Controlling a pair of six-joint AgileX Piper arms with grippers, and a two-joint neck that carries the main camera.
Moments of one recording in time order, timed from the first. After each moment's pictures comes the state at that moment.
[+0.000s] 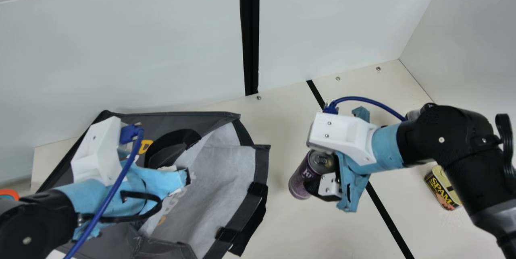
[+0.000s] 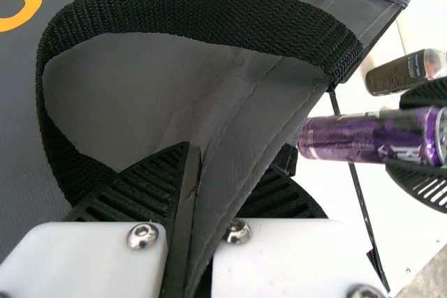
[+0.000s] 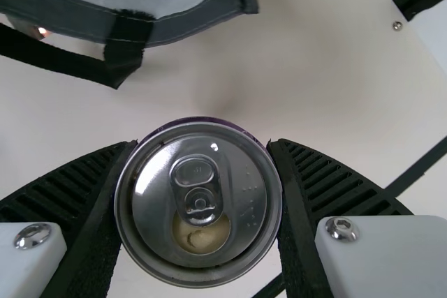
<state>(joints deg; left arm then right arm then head) -34.2 87.8 -85.2 -18.3 54.0 -18.6 -7.6 73.0 -70.3 25.6 69.9 -69.4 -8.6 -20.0</state>
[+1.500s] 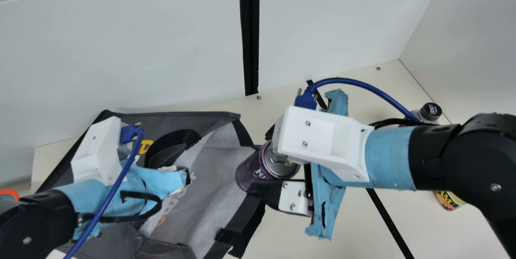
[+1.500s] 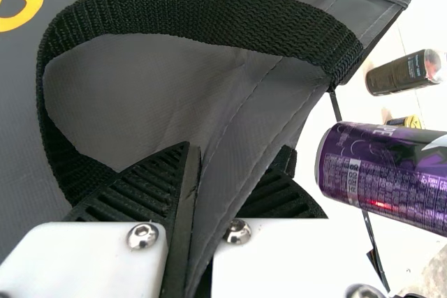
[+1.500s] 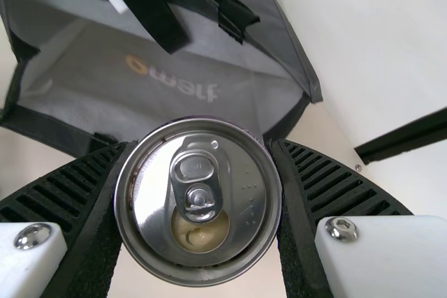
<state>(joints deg) -34.2 87.8 -85.2 -18.3 54.0 -18.6 11.8 67.4 -86.0 26.2 70.0 -52.4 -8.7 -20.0</state>
